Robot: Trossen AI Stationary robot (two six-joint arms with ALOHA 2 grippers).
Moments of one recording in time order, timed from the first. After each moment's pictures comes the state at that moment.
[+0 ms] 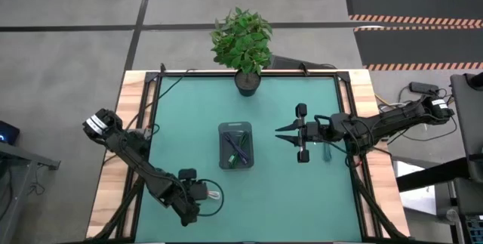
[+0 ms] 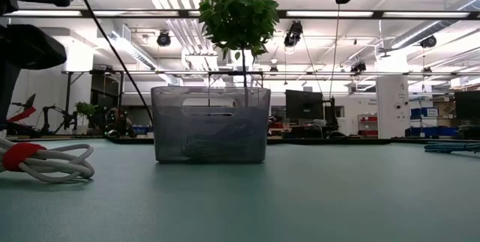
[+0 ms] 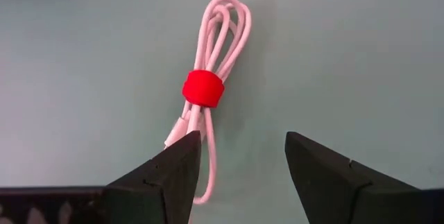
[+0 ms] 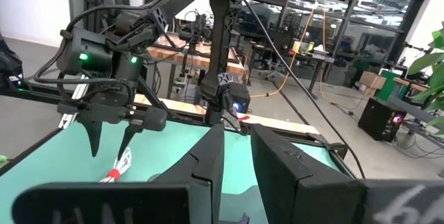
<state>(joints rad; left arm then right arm) -0.76 1.64 1.01 -0.60 -0.20 -0.85 0.16 1.02 0.51 0.55 0.13 -0.21</state>
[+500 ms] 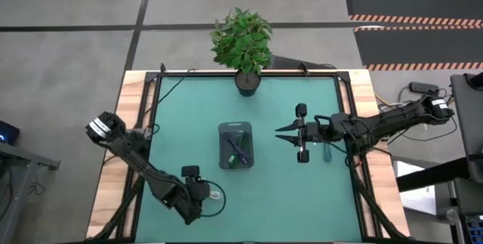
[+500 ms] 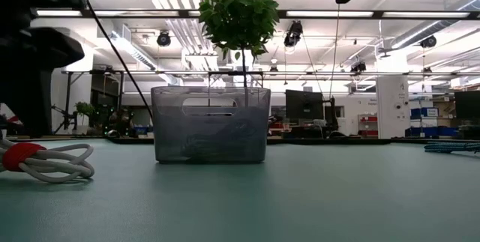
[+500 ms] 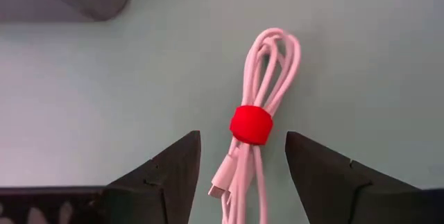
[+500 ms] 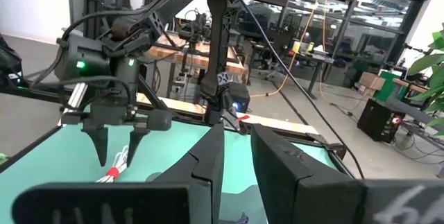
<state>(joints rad) -0.75 1.69 1.01 -0.60 -0.36 -0.80 0.16 1.02 0.51 0.55 0.13 -0.22</state>
